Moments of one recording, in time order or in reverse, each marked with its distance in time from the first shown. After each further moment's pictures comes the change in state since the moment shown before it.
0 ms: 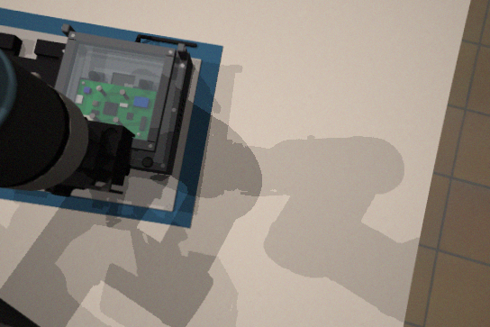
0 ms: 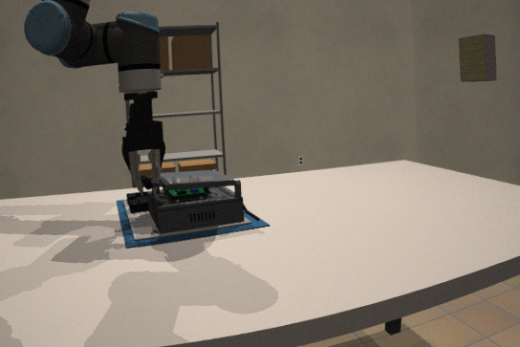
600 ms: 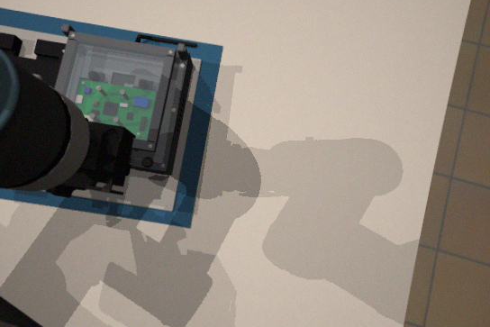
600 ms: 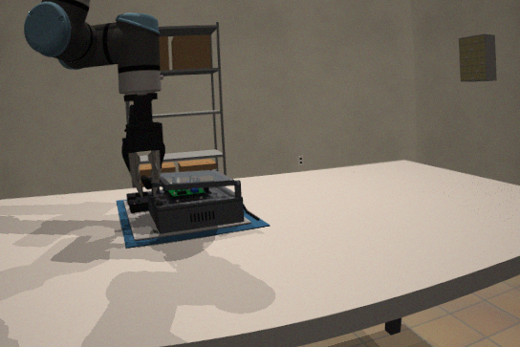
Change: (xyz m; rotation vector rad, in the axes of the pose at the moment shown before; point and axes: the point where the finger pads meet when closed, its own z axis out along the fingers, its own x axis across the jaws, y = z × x) arm -0.001 0.000 0.003 0.000 -0.001 0.000
